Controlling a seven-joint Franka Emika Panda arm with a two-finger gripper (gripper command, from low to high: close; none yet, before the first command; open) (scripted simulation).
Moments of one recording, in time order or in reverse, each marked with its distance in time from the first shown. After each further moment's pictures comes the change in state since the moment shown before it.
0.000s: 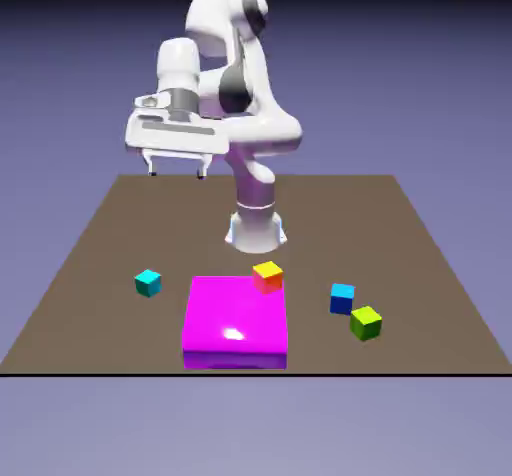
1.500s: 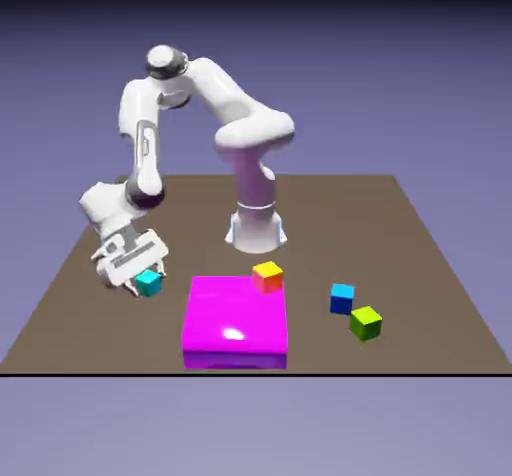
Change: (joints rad) arm 0.507 -0.309 -1.391 0.189 -0.441 -0.336 -1.082
